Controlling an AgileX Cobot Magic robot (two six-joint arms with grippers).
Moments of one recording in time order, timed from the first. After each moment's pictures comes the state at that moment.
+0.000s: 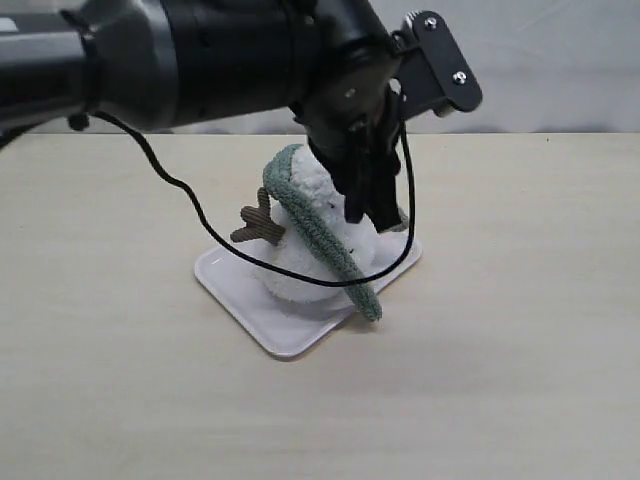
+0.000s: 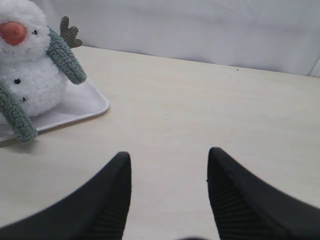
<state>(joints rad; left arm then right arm) -0.90 1.93 -1.69 0.50 0.90 0.11 0.07 0.00 0.00 -0.02 0.35 -0.11</state>
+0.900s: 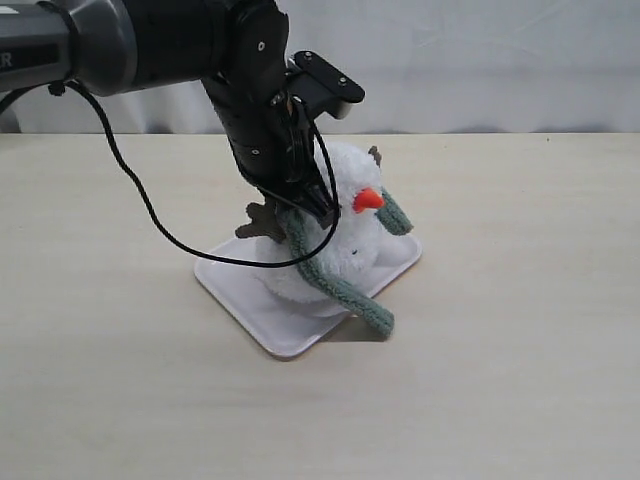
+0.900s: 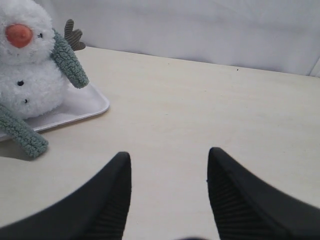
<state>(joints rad) -0.65 2.02 -1.69 0.08 0.97 0.21 0.07 0.00 0.00 -0.02 0.35 -0.11</state>
